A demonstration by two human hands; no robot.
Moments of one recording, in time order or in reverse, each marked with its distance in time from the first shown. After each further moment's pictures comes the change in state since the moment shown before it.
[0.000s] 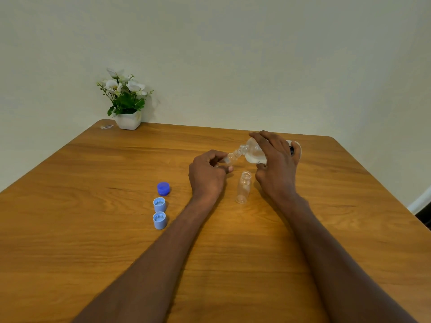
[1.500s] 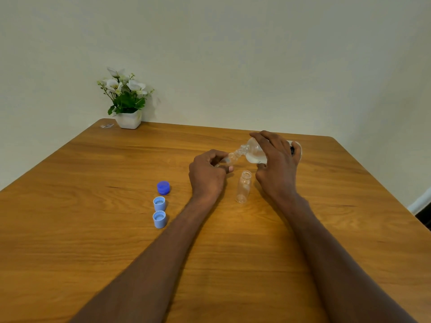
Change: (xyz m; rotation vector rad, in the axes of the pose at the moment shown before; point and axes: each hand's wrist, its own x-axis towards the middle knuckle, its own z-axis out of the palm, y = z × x) left_hand 0.000 0.000 0.001 -0.018 -0.008 0.002; right_hand -0.001 -0.001 0.000 -0.006 0.000 0.012
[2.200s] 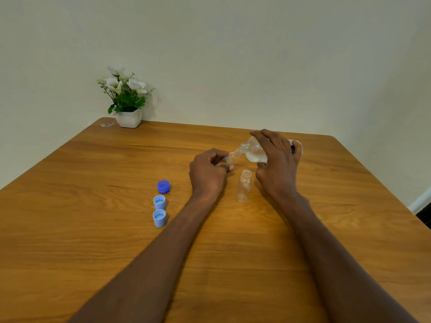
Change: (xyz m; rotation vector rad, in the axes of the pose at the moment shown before) left_hand 0.001 -0.001 0.000 0.020 0.006 0.003; right_hand 0.000 -0.003 -0.003 0.003 -0.017 0.012
